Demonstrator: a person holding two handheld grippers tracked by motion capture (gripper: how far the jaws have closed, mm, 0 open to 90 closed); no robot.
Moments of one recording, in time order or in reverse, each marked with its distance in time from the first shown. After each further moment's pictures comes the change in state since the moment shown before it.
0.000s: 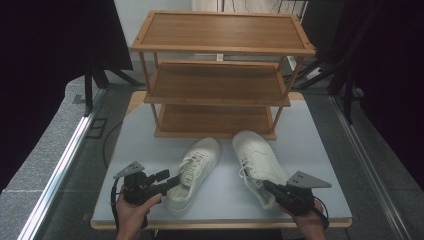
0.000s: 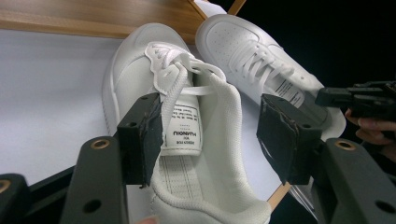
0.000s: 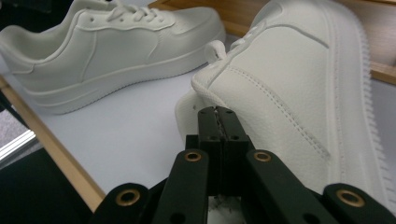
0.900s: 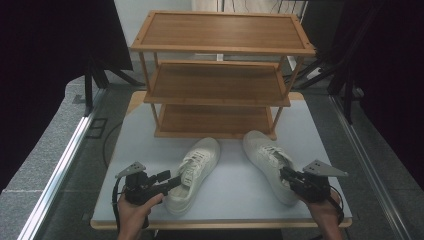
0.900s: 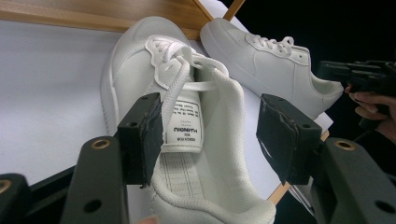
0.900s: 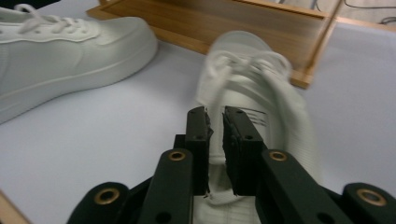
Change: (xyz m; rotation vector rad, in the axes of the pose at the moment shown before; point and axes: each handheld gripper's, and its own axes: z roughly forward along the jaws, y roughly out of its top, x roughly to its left) left arm 0.002 -0.002 0.004 0.014 0.000 -0.014; right arm -0.037 0.012 -0.013 0.005 -0.152 -0.002
